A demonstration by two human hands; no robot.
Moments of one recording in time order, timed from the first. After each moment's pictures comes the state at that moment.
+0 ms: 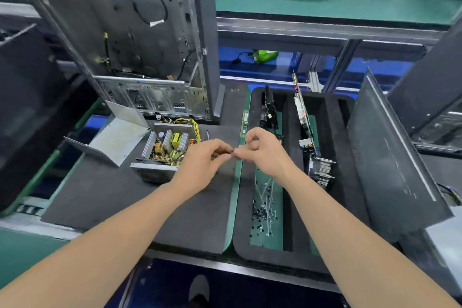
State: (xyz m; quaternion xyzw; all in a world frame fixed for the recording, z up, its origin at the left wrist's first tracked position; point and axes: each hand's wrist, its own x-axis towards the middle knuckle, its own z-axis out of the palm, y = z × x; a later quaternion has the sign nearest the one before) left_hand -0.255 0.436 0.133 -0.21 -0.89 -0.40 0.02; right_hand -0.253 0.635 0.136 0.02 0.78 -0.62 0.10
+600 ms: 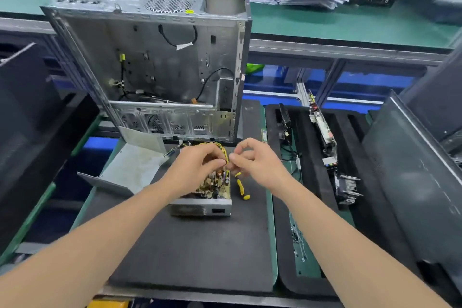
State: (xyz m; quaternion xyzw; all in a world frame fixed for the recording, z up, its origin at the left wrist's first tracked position) left_hand -0.342 0.323 0.145 -0.27 -0.87 -0.41 -0.05; right_hand -0.306 0.532 0.145 0.04 0.80 -0.60 0.09
